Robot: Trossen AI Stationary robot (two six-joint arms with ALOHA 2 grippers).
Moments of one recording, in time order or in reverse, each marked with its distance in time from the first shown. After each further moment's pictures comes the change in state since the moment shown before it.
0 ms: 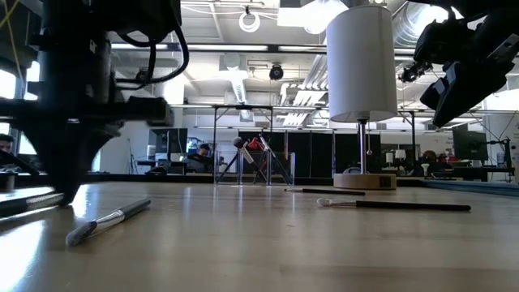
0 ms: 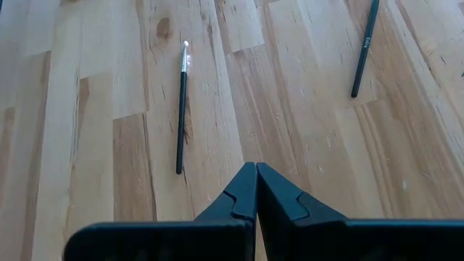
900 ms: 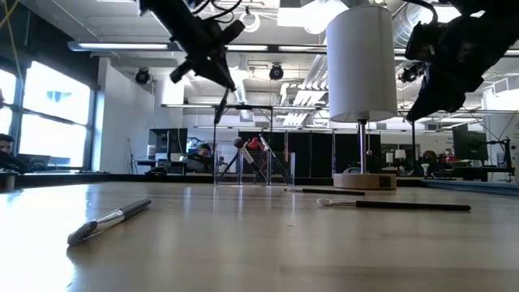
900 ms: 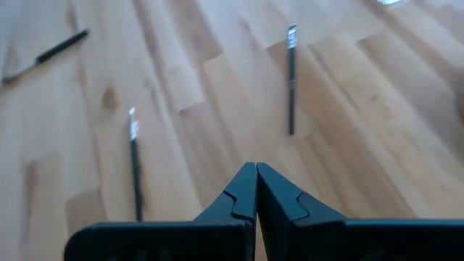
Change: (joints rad) left arm 0.705 -0.323 0.129 0.383 -0.261 1.496; right arm -0.014 0.001 0.000 0.067 0.211 0.134
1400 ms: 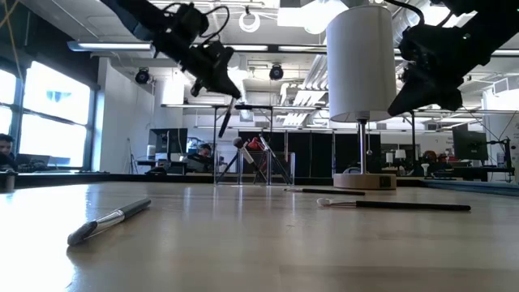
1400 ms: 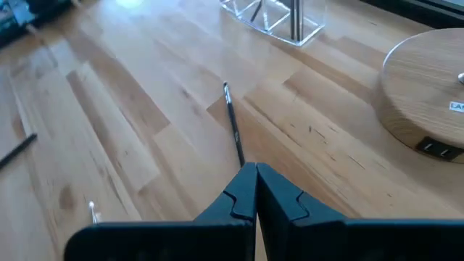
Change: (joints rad) left arm 0.395 0.111 0.000 0.333 0.458 0.531; right arm -0.060 0.000 0.000 0.062 0.192 0.174
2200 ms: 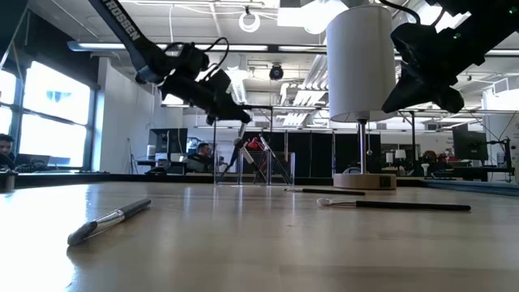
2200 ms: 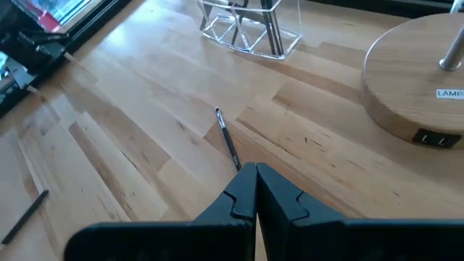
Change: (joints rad) left arm 0.087 0.219 -0.100 0.380 0.352 0.116; right arm -0.042 0.000 0.000 0.040 0.029 0.140
